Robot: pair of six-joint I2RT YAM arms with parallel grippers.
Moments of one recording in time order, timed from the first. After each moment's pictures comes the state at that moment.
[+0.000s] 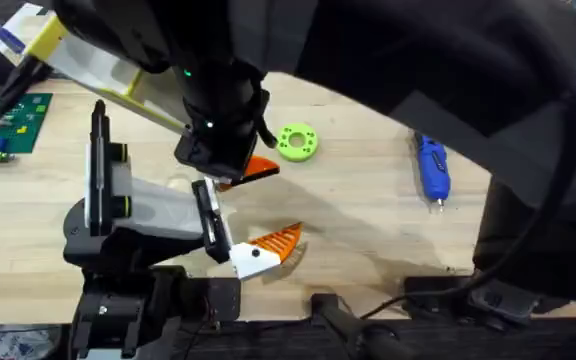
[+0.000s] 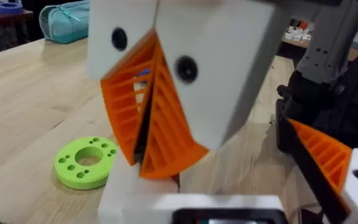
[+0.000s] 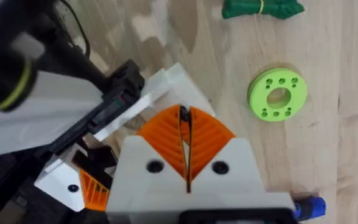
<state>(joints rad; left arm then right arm) 0.01 0.00 0.00 -0.13 1.23 -0.04 1.09 2.09 2.27 -1.59 -0.01 -0.16</state>
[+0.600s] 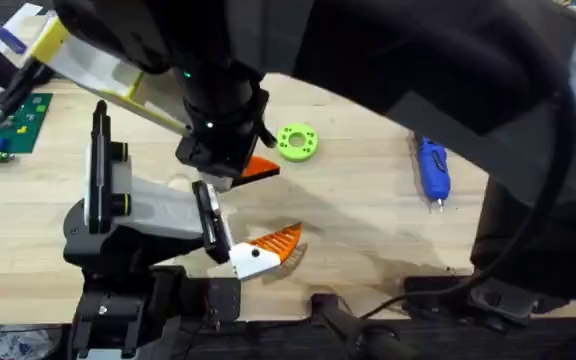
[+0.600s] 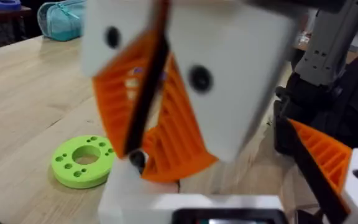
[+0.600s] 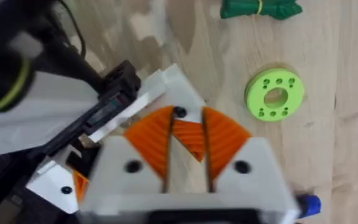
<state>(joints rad) 0.01 0.00 0.00 -0.13 1.24 -0.06 1.09 2.09 2.28 -1.60 -0.01 -0.15</state>
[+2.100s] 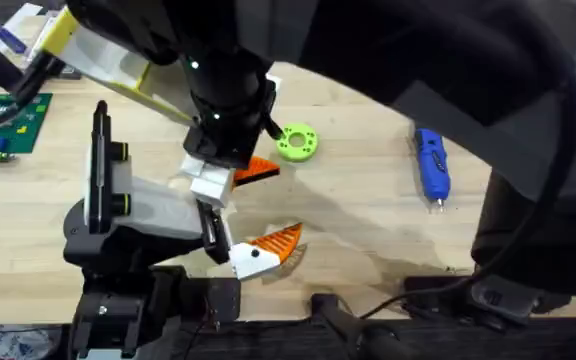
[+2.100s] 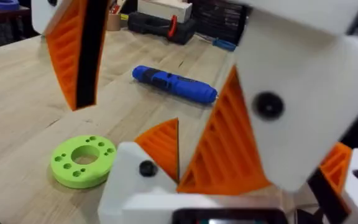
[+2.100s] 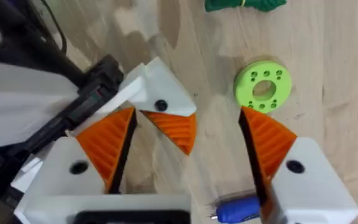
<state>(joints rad) 0.01 0.00 0.00 -0.13 1.24 -0.06 1.08 2.09 2.28 -1.61 0.03 -0.16</state>
